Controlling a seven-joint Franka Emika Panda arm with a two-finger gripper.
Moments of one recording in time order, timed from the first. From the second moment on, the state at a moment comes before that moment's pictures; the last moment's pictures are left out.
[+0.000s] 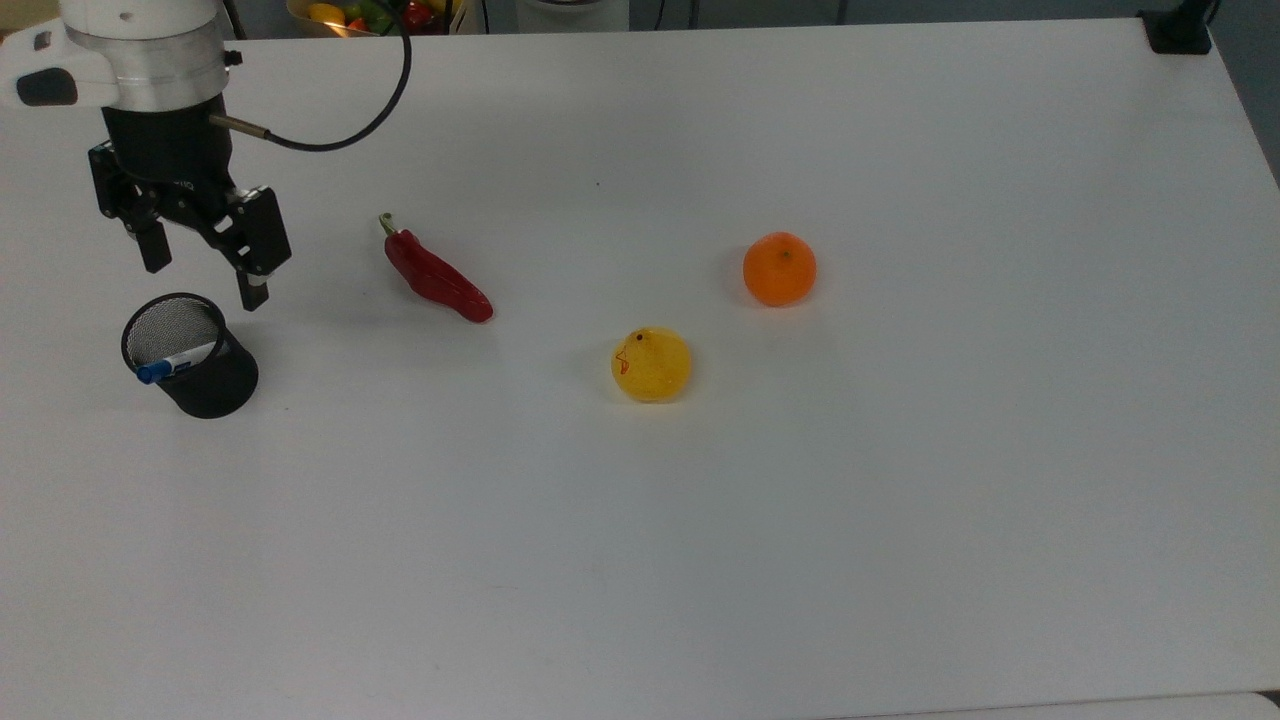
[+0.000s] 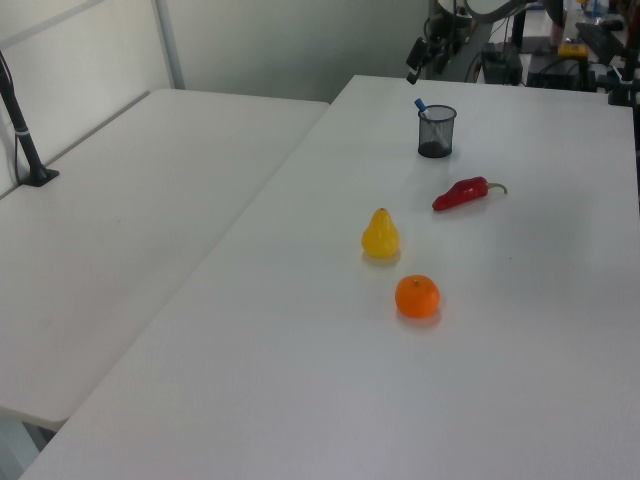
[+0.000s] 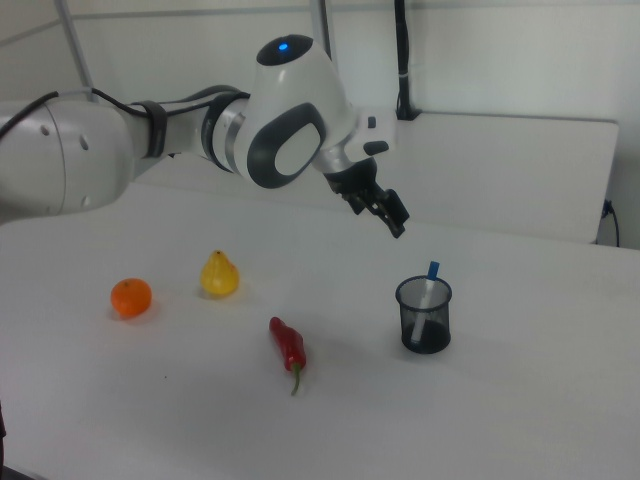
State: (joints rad) arm -0.20 0.39 -0.06 -1.50 0.04 2.32 0.07
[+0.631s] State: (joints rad) arm -0.23 0.46 -0.06 -1.50 -0.05 2.43 0.01
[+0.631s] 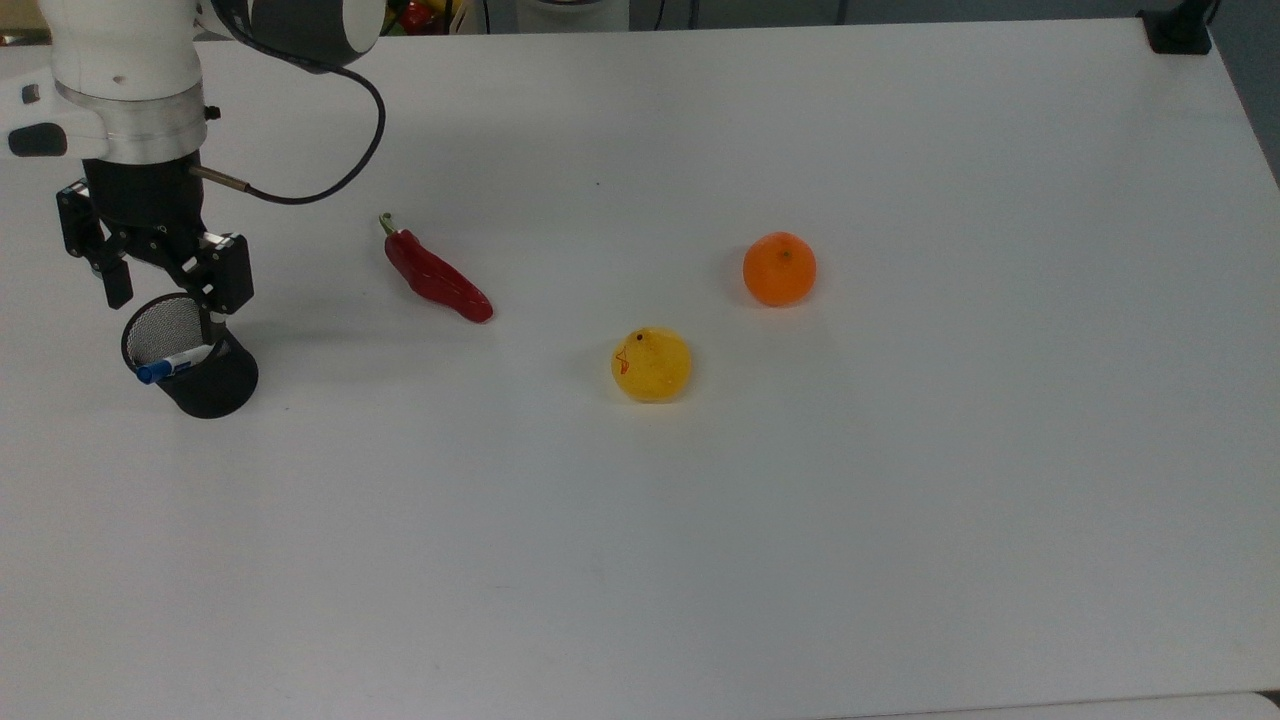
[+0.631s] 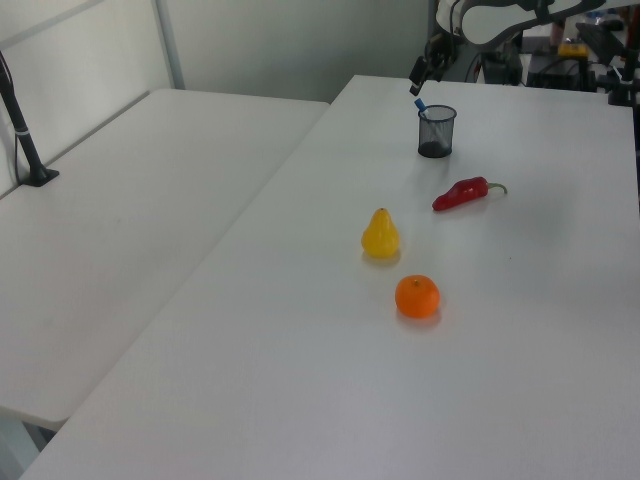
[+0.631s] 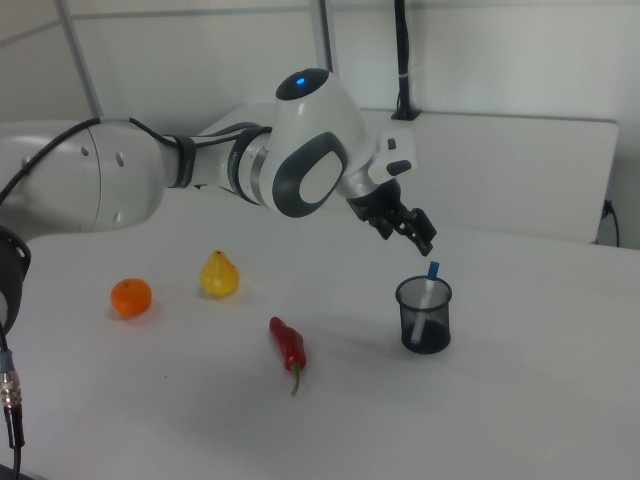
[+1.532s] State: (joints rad) arm -0.26 0.53 -0.06 -1.50 -0.14 2.58 -0.09
